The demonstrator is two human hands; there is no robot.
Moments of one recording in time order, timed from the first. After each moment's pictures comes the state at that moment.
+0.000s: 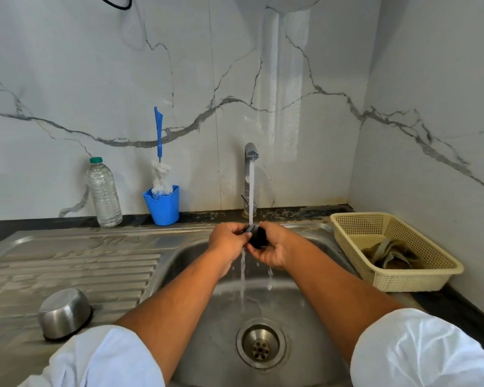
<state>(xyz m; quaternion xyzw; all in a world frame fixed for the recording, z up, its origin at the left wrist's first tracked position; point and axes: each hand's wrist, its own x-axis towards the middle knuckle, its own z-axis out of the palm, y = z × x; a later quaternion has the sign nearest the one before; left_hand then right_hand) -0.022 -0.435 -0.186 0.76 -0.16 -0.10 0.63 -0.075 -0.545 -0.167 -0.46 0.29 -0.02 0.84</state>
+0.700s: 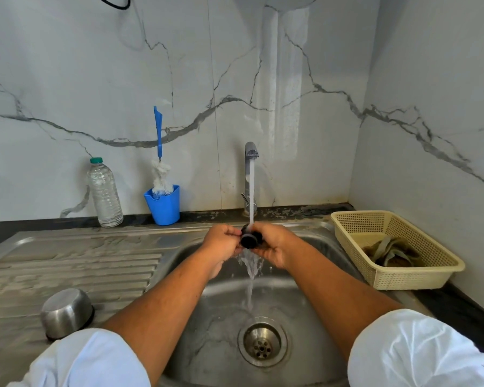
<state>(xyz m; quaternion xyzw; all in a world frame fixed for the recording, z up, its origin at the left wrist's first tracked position) -0.015 -0.419 -0.186 0.76 -0.13 -0.16 0.61 -0.068 -0.544 -0.179 -0.57 0.26 -0.08 0.78</state>
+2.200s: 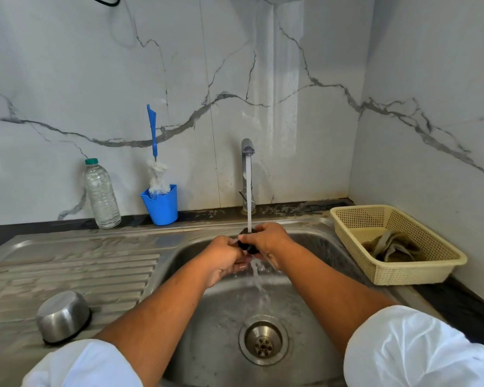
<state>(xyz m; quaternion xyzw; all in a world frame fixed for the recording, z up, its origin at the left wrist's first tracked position) -0.022 -0.414 -0.200 0.74 -0.15 -0.27 0.60 -0.067 -0.543 -0.188 -0.72 0.27 -0.10 0.63</state>
